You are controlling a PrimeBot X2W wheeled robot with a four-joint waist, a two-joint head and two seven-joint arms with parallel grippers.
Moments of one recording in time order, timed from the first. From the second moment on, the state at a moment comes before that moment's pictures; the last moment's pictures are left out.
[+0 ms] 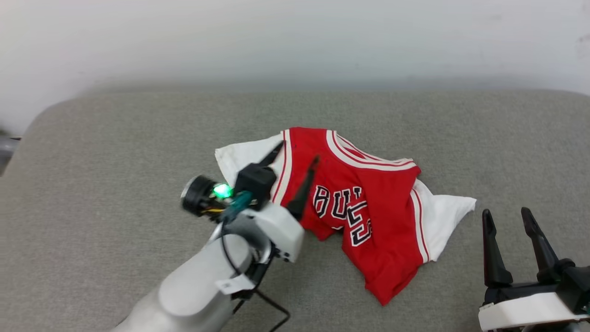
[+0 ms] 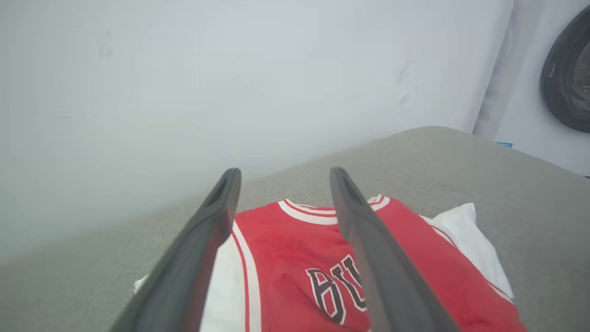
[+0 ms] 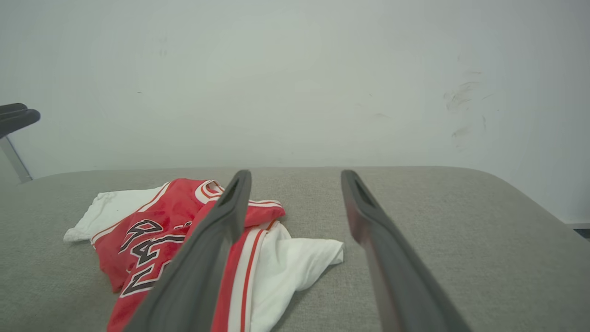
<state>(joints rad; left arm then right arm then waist) -0.69 0.27 -0.96 0.42 -0.66 0.22 -0.26 0.03 -0.05 -0.10 0.01 0.11 0.13 -0.26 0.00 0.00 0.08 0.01</state>
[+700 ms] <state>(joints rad) -0.12 0.33 -0.41 0.08 -0.34 0.33 -0.26 0.08 -0.05 -0.10 0.01 0.14 0.13 -0.26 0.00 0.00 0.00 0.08</state>
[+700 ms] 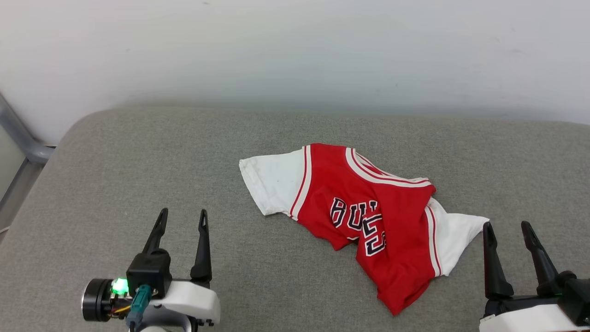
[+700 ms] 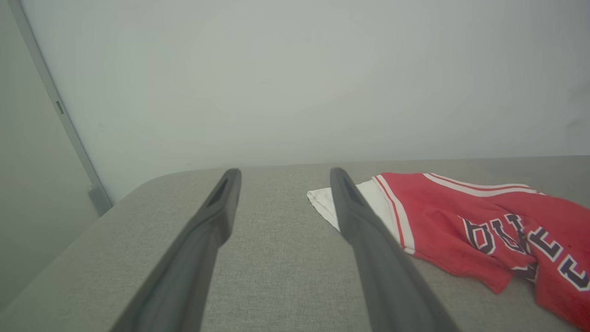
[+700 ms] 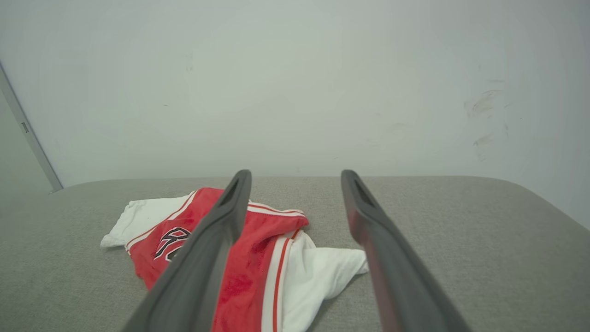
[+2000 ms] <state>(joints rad) 0.07 0.11 -0.11 0.09 -0.09 0.09 -0.26 0.12 -0.05 -0.13 0.03 0.18 0.13 -0.26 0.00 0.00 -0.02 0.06</state>
